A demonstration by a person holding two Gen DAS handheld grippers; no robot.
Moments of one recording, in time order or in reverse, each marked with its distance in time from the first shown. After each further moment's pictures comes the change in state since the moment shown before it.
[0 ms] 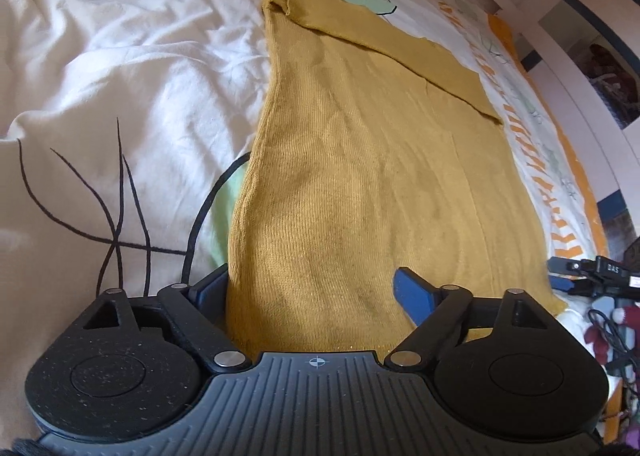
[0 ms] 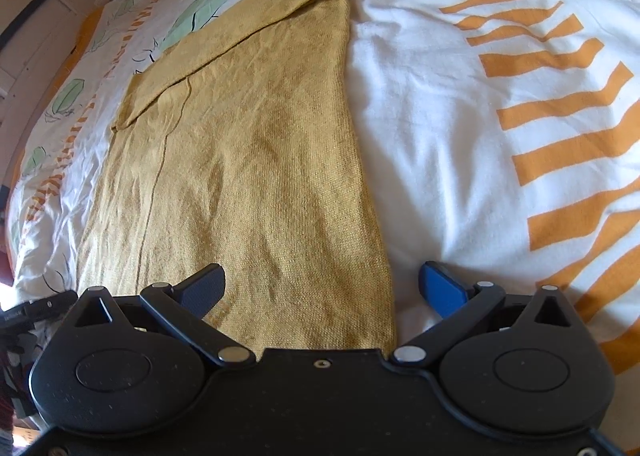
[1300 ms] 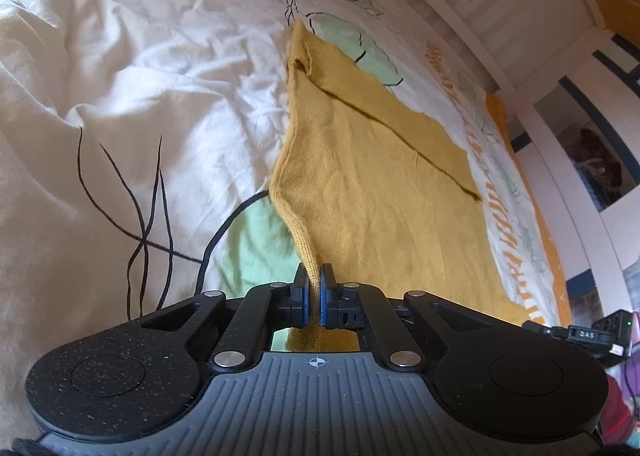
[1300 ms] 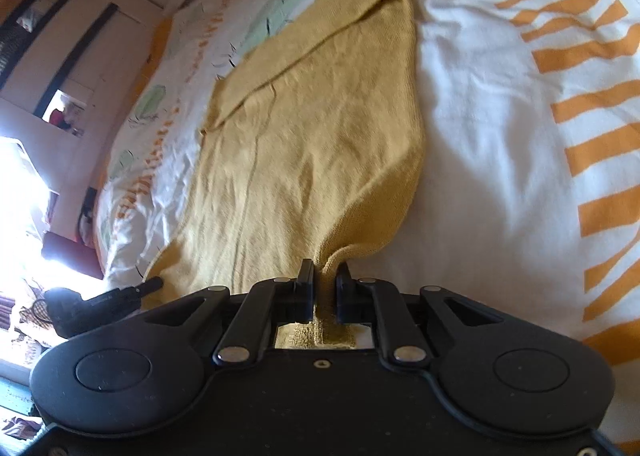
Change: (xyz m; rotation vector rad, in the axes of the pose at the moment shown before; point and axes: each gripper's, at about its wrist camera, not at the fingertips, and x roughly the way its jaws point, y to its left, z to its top) left arm -0.031 0.013 -0.006 -0.176 -0.202 -0.086; right arm -0.033 -0.006 0.002 0.009 -0.041 0.308
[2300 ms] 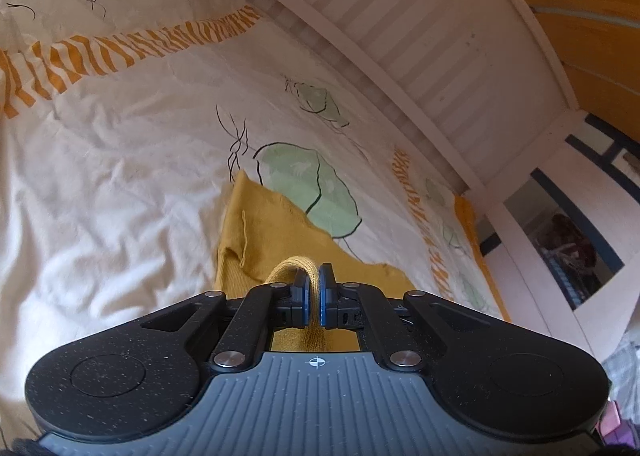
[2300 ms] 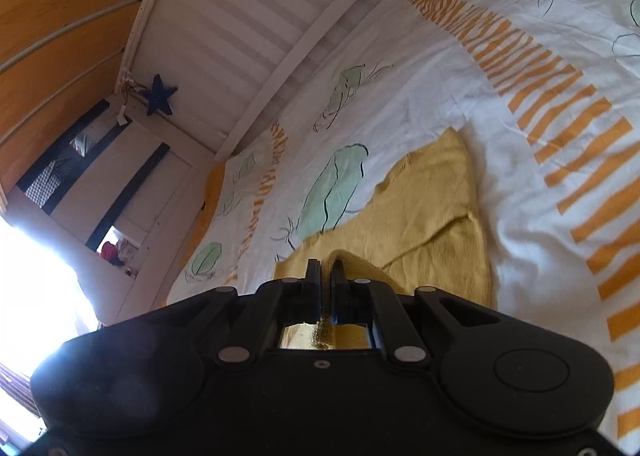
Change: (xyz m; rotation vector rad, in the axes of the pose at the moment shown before) left arm 0.026 -0.036 0.136 -0.009 -0.271 -0.092; right arm -0.001 0.008 0.122 0.035 -0.382 0.124
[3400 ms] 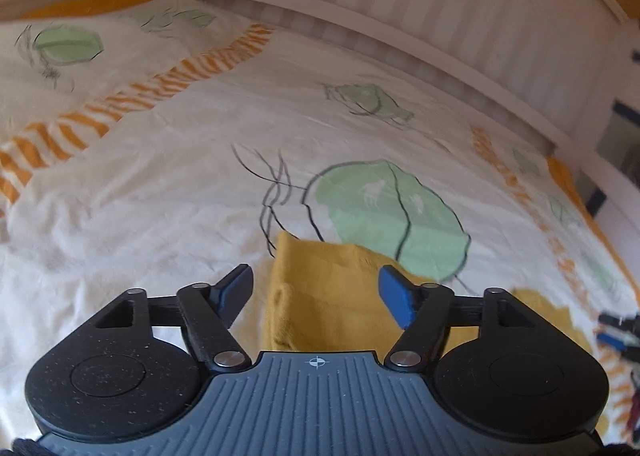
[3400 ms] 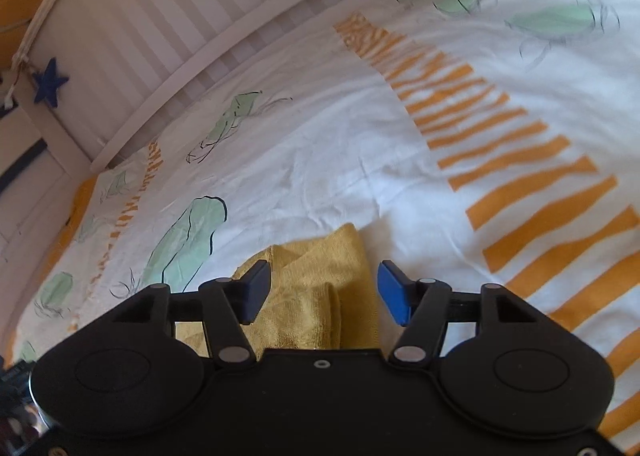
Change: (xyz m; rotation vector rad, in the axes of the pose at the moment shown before) left arm 0.130 -0.013 0.030 0.314 -0.004 0.286; right arm 0.124 -0.040 0.052 -0.205 -0.076 -0.356
